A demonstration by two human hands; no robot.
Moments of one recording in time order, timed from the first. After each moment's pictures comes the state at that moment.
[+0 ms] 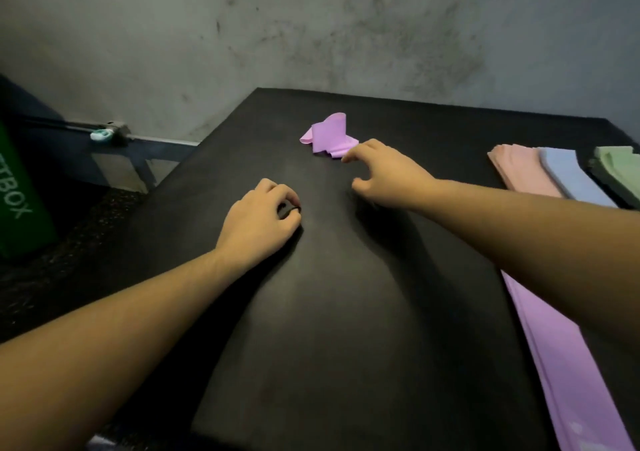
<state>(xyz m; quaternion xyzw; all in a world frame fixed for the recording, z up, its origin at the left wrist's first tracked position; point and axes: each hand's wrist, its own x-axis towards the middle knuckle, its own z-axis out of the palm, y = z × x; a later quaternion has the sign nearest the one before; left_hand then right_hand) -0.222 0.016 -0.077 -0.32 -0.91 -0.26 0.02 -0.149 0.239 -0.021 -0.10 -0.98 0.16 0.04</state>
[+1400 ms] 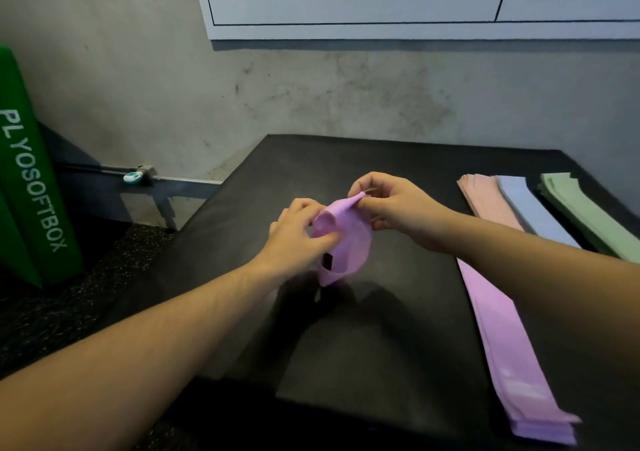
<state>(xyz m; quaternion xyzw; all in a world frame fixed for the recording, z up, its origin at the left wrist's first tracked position) -0.144 0.010 -0.014 -0.37 -0.84 -0.40 -0.06 -0.044 0.183 0.036 -0.07 -0.81 0.58 0.09</state>
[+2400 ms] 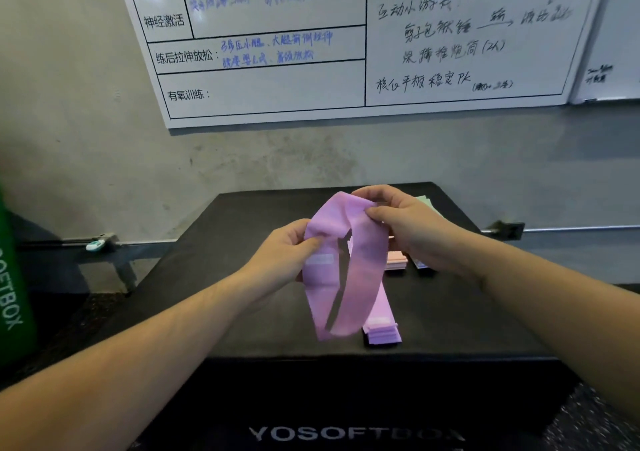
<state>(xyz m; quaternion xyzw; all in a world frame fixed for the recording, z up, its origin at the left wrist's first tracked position) 0.076 -0.005 0.105 -0.39 -0.66 -0.59 -0.25 0.206 0.166 0.134 -0.16 -0.74 0.62 0.20</state>
